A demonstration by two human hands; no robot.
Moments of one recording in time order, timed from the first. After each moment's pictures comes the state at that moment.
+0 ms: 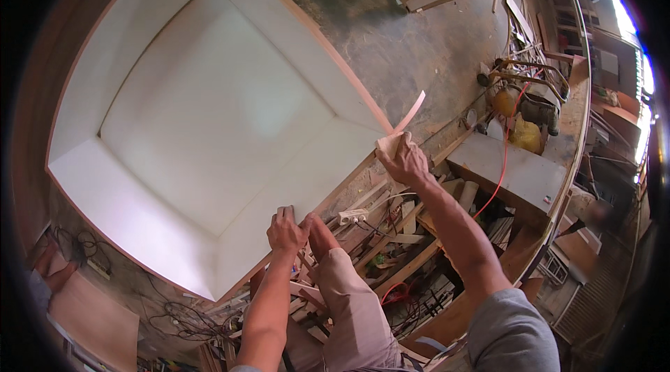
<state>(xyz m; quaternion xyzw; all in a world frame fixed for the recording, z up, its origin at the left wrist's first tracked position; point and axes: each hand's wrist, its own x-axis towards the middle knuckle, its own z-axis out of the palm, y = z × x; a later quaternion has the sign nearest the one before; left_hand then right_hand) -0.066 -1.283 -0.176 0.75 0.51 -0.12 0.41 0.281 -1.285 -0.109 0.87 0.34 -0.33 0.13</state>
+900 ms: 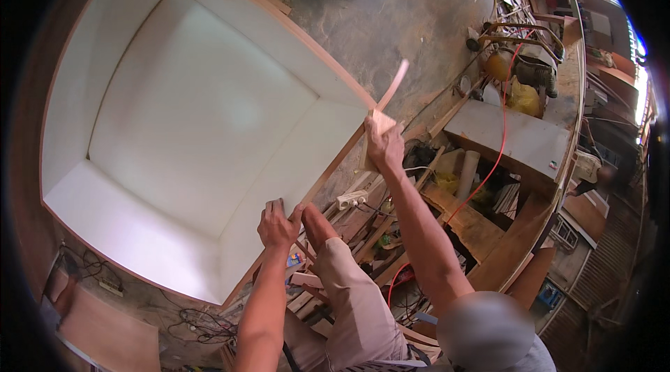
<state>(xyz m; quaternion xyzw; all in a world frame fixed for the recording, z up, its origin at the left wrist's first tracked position) -0.065 -1.287 -0.181 0.76 0.51 -0.11 0.40 0.242 -1.307 -0.144 0.97 0.06 -0.23 -0.05</state>
